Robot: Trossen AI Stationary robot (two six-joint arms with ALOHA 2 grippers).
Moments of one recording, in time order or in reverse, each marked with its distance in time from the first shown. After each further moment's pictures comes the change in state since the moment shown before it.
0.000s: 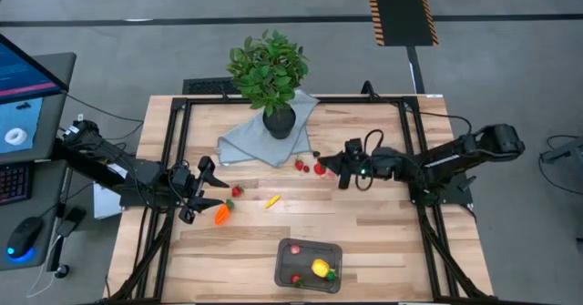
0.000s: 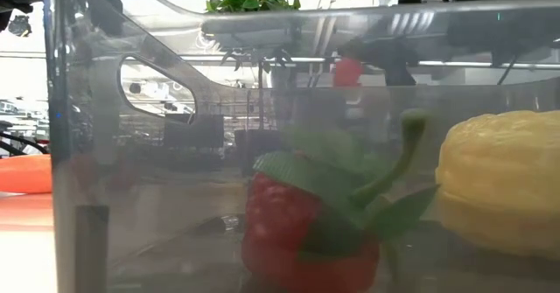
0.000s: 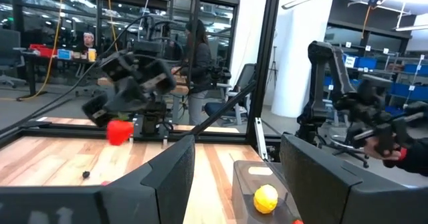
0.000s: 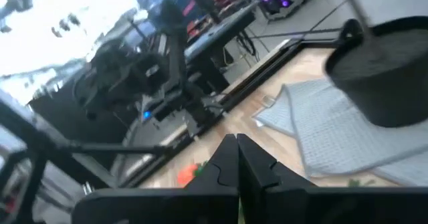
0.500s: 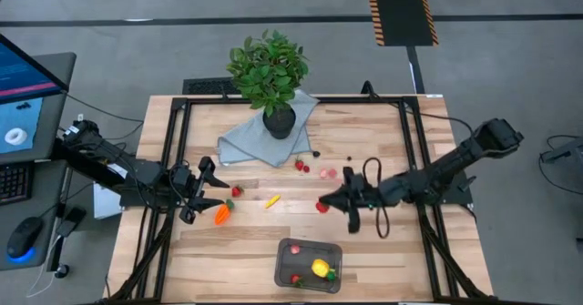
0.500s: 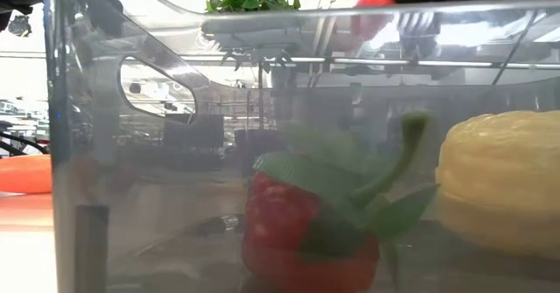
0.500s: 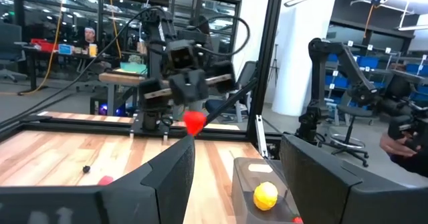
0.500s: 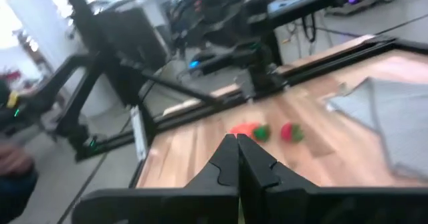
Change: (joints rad) left arm 0.000 0.001 0.000 -0.012 -0.006 -0.017; right arm 0.384 0.000 0.121 -0.148 0.164 -0.242
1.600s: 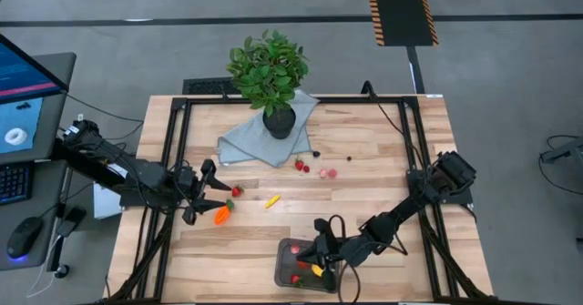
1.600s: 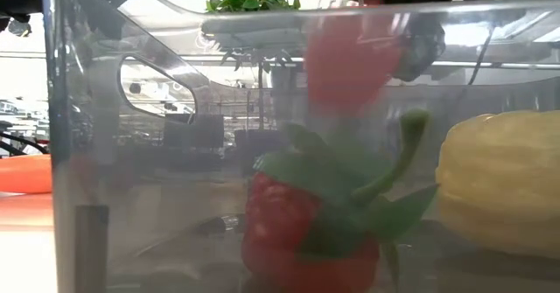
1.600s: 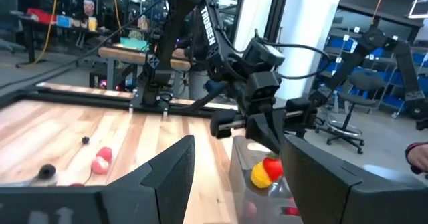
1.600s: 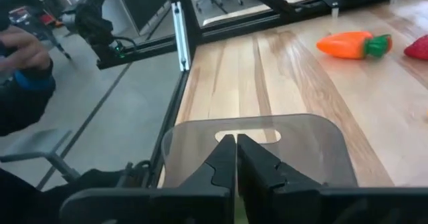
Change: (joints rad) left arm 0.000 0.002 0.000 -0.093 -0.002 -0.072; right arm 0.233 0.592 0.434 -0.097 0.045 0.054
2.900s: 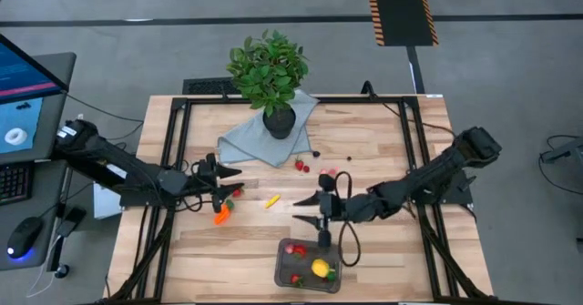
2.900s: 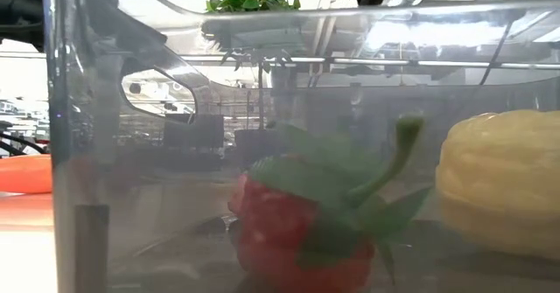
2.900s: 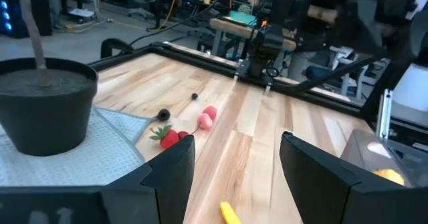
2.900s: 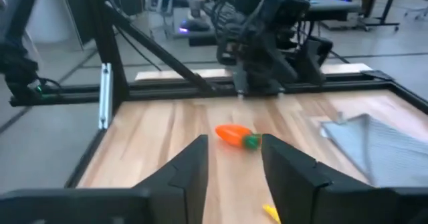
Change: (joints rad) left arm 0.092 0.308 0.000 0.101 -0.326 -0.154; right arm -0.199 -0.328 -0.005 -0.225 0.034 -0.314
